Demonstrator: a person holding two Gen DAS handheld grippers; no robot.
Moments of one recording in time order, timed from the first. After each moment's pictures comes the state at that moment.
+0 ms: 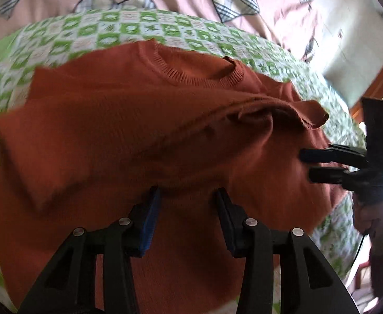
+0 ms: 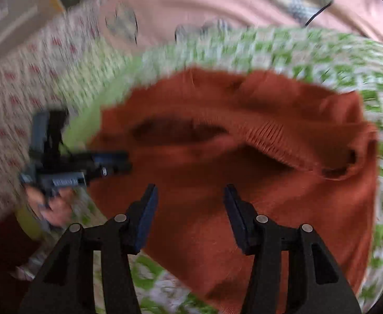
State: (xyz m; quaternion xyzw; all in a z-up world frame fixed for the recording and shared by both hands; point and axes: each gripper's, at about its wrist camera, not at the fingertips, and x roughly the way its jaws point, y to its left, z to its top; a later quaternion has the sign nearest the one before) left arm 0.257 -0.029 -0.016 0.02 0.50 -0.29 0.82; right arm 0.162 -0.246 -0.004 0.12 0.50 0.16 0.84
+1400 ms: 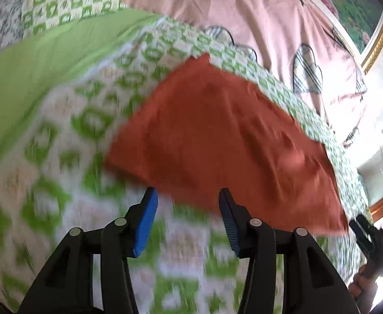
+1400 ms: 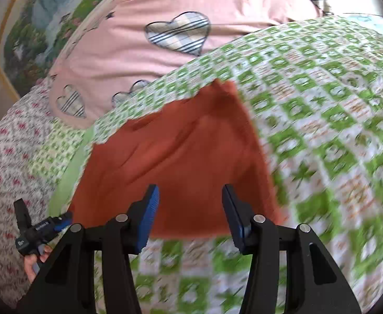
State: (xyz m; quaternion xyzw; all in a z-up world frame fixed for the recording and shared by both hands) left arm 0.114 0.098 -0.011 -0.19 0.44 -0.09 0.87; right arm 0.022 -0.293 0.039 0.28 0.35 -0.04 0.89
